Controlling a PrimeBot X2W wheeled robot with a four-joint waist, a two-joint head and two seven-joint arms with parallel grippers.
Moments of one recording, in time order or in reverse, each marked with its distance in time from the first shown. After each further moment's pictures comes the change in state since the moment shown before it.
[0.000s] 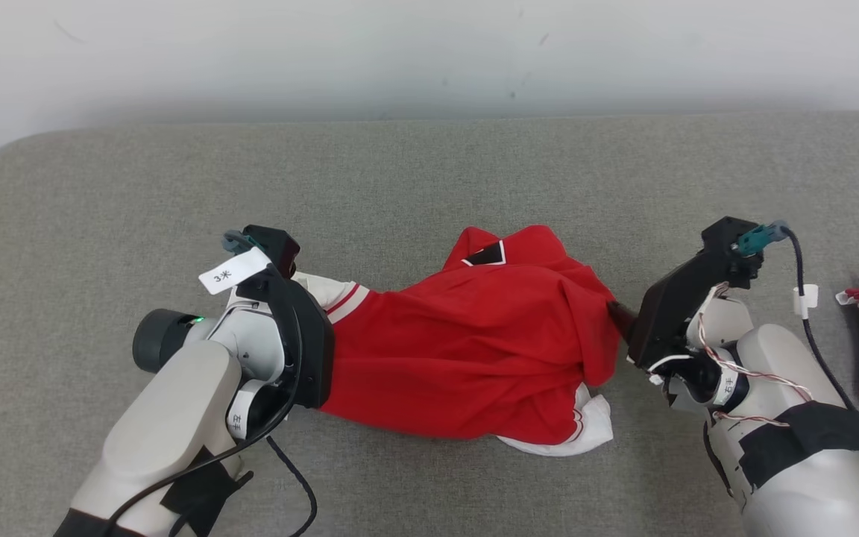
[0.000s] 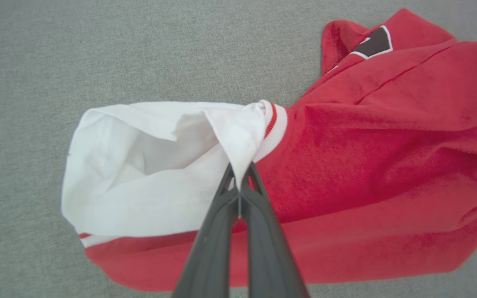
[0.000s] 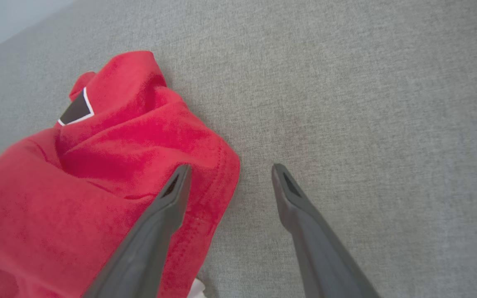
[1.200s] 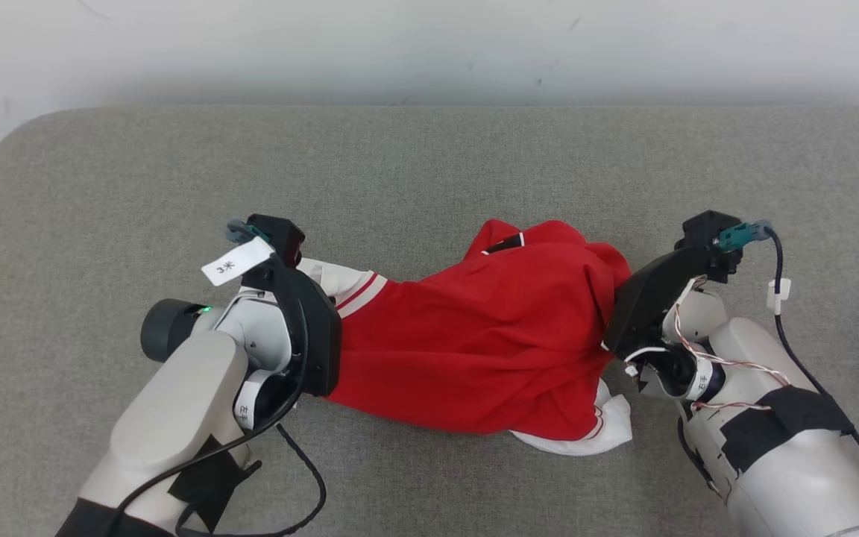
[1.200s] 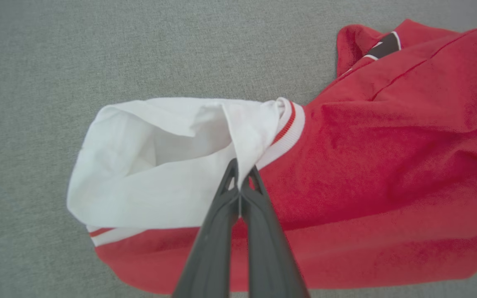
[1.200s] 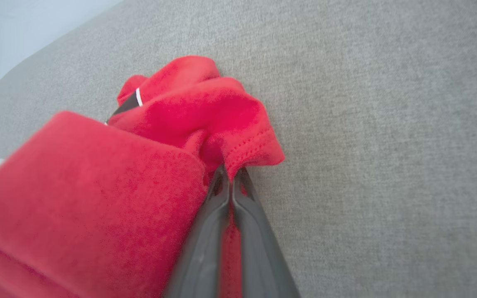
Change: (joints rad) left arm -0.022 -0.022 0.001 0.029 -0.005 -0.009 -0.027; right arm -0.065 -0.003 0.159 0.115 0.203 -0.004 -0.165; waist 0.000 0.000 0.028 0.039
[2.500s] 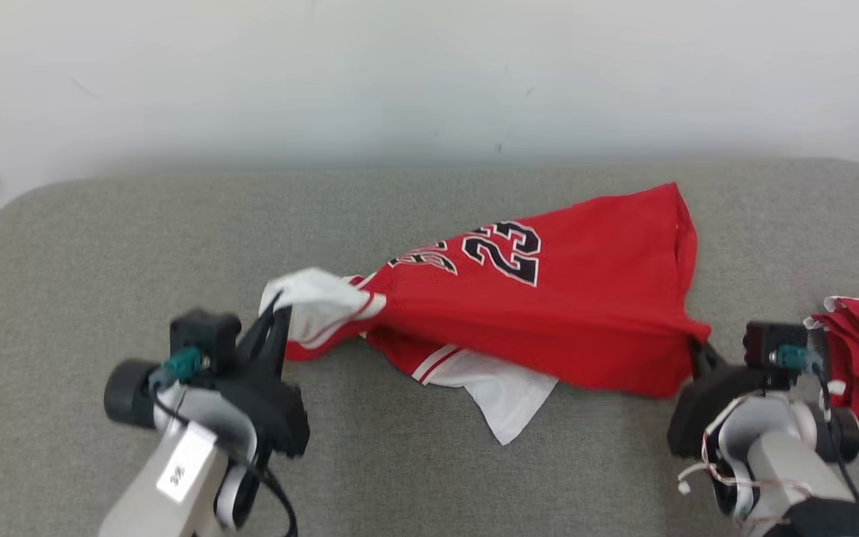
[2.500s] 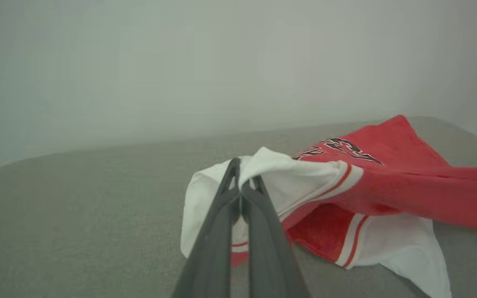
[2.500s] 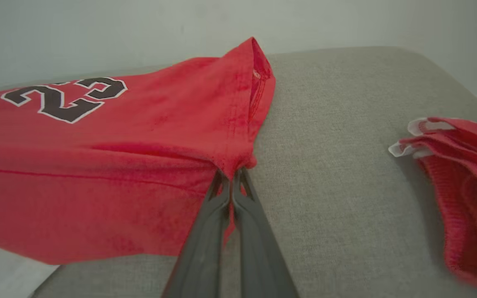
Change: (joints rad) left arm 0.193 0.040 0.064 -0.070 0.100 0.043 -0.661; right arm 0.222 -0.067 -0.096 -0.004 -0.319 0.031 -0.463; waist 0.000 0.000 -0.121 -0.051
